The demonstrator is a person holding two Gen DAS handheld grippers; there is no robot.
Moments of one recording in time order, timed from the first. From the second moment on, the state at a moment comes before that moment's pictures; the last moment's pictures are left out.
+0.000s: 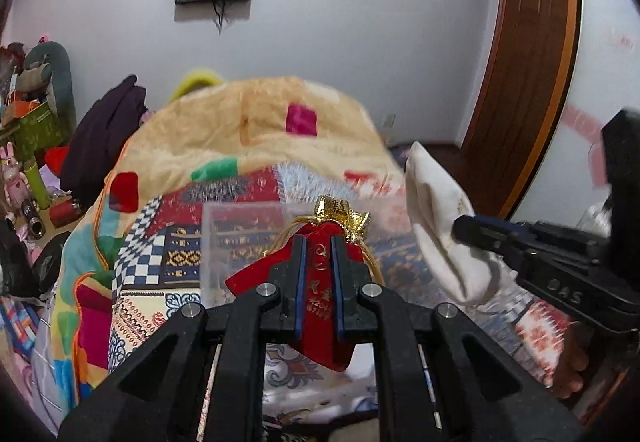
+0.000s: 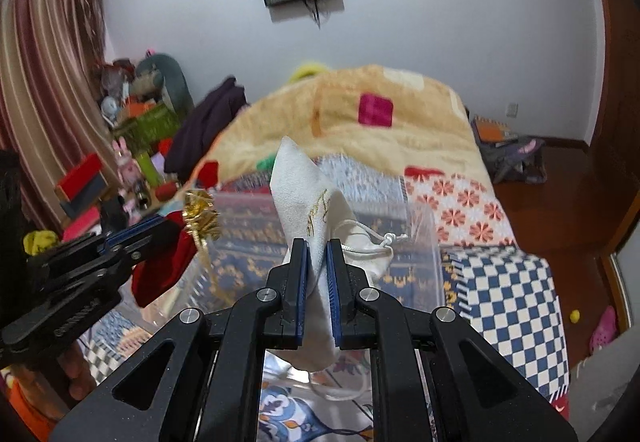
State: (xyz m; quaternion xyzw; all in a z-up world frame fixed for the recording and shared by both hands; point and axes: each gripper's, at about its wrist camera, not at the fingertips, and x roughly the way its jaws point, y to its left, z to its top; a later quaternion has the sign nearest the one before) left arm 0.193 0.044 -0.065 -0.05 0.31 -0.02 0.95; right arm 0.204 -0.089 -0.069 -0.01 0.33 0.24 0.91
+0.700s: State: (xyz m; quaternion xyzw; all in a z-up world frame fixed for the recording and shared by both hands) left arm 0.181 0.044 -0.063 -0.05 0.33 -0.02 0.94; right arm 0.185 -0.096 -0.063 -0.03 0.35 0.28 0.89
